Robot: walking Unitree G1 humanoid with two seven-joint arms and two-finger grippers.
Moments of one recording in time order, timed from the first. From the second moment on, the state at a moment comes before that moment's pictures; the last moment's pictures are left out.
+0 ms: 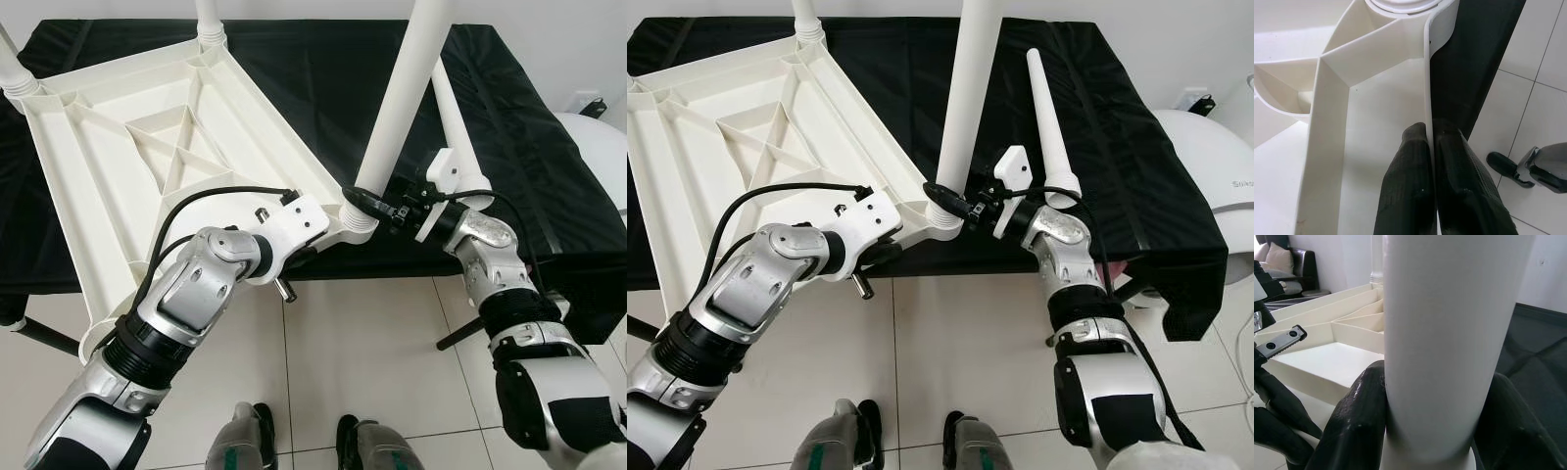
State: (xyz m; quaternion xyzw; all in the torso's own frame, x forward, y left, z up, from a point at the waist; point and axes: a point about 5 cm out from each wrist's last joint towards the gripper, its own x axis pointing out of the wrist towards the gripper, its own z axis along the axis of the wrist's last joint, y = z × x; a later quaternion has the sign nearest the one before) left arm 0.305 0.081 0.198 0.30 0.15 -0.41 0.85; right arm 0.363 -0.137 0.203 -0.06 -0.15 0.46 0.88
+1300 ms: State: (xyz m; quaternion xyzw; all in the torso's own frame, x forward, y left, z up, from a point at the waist) left arm 0.305 0.080 0.198 0.30 0.15 -0.41 0.85; right arm 0.352 -0.135 0.197 -0.02 -0.18 0.39 0.90
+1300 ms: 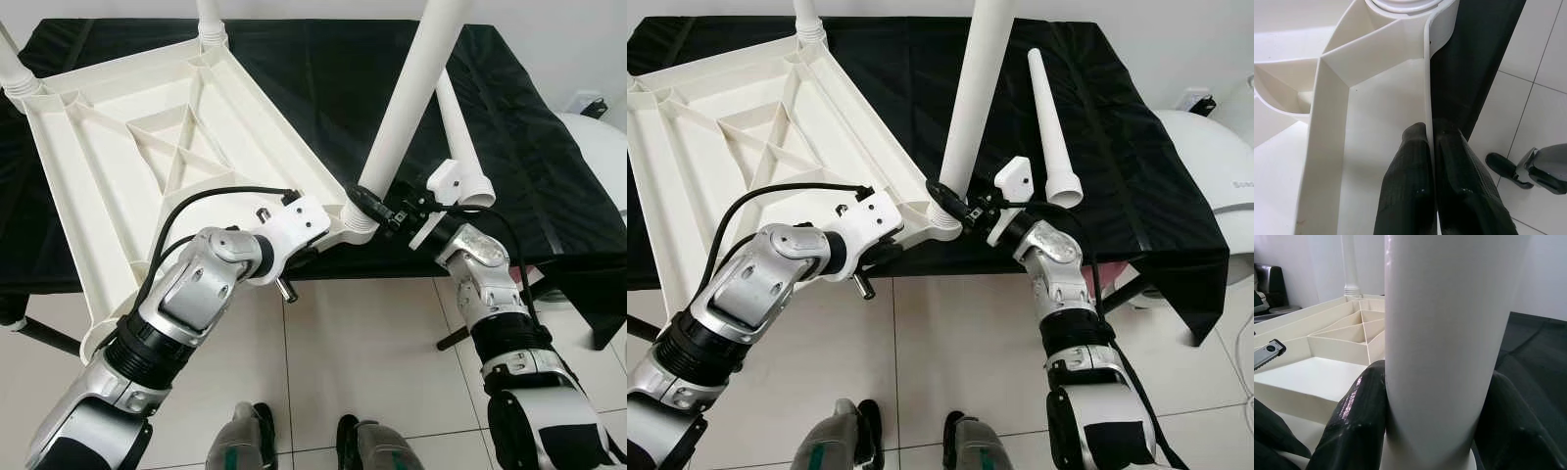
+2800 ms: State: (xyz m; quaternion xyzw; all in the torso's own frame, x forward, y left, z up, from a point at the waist) left arm 0.304 0.079 0.198 0.30 0.15 -0.42 0.84; right arm 0.332 -0.129 0.193 -0.01 -0.20 0.35 0.92
